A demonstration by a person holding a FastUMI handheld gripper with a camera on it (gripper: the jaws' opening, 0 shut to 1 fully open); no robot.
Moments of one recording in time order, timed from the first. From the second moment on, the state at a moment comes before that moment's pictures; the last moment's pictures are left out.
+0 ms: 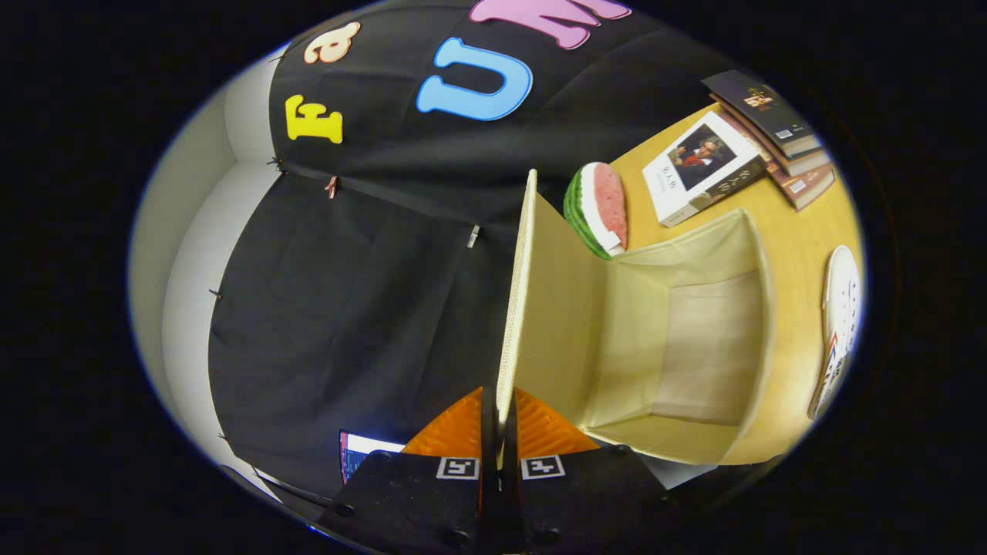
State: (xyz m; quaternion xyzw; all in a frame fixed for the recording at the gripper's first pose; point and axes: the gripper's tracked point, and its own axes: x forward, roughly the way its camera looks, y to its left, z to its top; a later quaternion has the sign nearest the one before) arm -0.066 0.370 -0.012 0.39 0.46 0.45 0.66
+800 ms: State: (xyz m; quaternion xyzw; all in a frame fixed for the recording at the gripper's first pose) arm -0.092 0.529 -0.032 0.31 0.48 0.49 0.66
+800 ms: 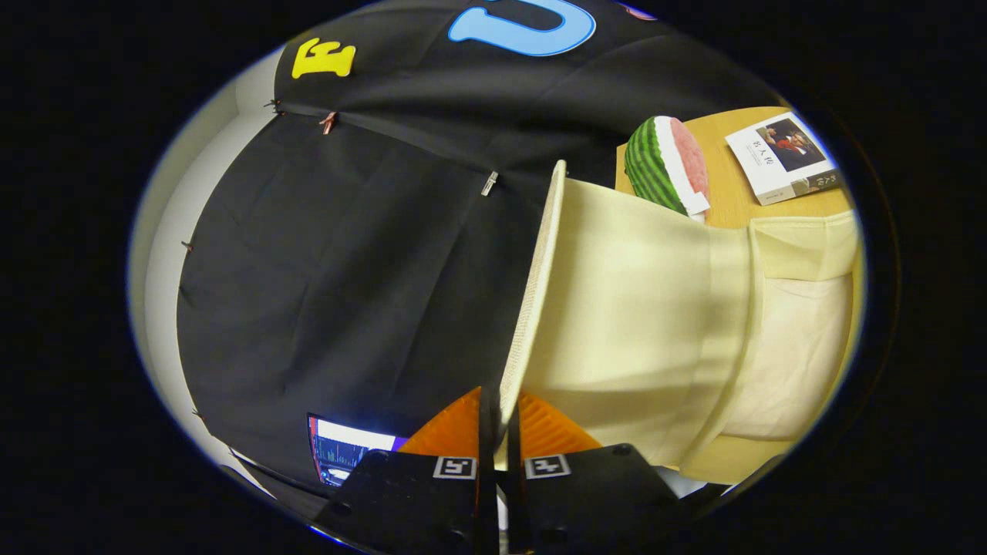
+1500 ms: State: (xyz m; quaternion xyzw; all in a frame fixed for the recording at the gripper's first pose) arm 0.024 0.282 -0.074 0.10 0.33 0.32 0.88
